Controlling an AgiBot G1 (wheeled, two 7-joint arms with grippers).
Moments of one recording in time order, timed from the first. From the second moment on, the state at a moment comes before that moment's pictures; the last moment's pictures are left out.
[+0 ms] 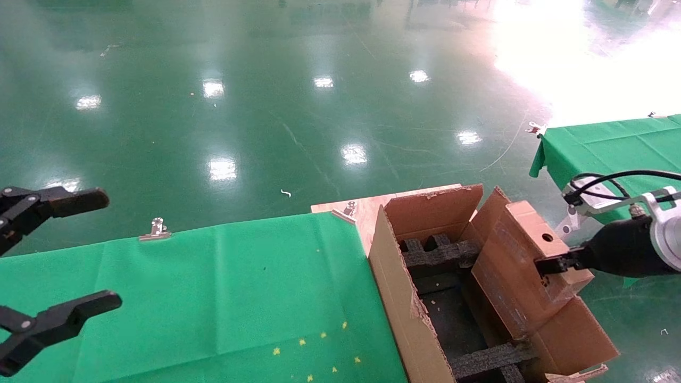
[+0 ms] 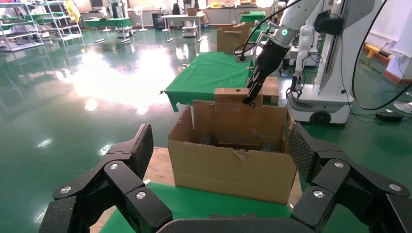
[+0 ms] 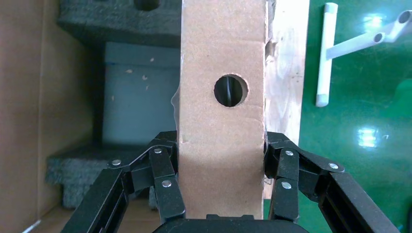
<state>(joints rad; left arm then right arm) -1.07 0.57 0.35 -1.22 0.65 1.43 -0.13 1.93 -0.25 -1.51 1.35 -1.72 -1.13 1.52</state>
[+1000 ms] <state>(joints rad) -1.07 0.57 0.35 -1.22 0.65 1.43 -0.13 1.75 -0.33 -1.60 1.33 -1.84 -0.91 1.74</state>
